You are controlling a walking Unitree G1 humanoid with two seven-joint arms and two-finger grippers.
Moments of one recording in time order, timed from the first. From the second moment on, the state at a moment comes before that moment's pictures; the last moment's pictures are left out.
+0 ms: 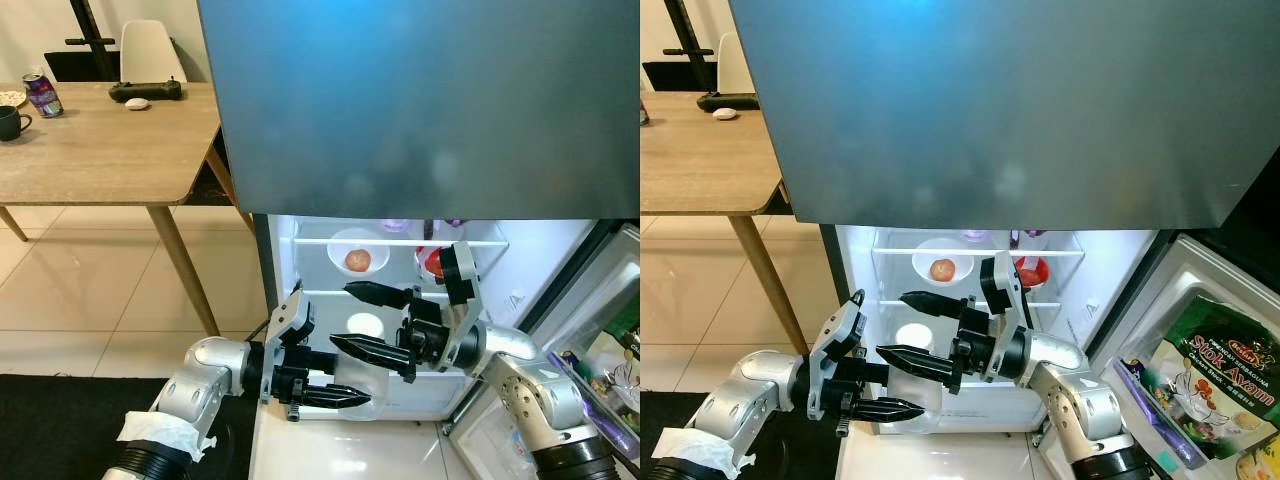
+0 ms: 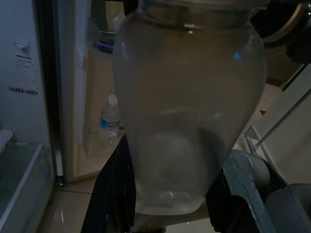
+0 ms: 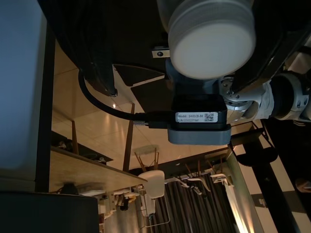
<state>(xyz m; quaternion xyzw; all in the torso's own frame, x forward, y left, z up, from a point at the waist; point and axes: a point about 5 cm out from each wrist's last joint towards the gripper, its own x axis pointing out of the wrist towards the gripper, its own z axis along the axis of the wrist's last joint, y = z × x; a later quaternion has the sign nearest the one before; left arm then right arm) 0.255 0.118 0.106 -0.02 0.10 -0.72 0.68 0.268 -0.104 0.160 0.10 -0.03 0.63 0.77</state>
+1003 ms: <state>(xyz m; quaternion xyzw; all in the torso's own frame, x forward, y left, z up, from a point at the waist) 0.259 0.121 0.108 -0.02 0.09 -0.71 0.70 0.254 -0.126 0.137 0.09 0.04 0.63 0.77</state>
